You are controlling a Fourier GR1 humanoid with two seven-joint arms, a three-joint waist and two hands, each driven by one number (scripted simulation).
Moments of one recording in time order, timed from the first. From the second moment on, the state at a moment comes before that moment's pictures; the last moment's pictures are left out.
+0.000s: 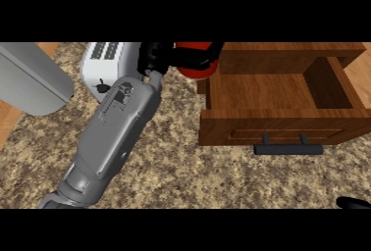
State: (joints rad) left arm -0.99 0.00 -0.08 -0.97 0.18 0.29 0.10; right arm 0.07 -0.10 -0.31 -2.28 -0.07 0.08 0.34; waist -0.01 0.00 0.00
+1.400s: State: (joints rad) left arm -1.57 0.00 -0.24 -0.42 0.38 0.50 0.14; right arm -0.02 -0.13 -0.31 -2.25 -0.09 0.07 0.38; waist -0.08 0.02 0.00
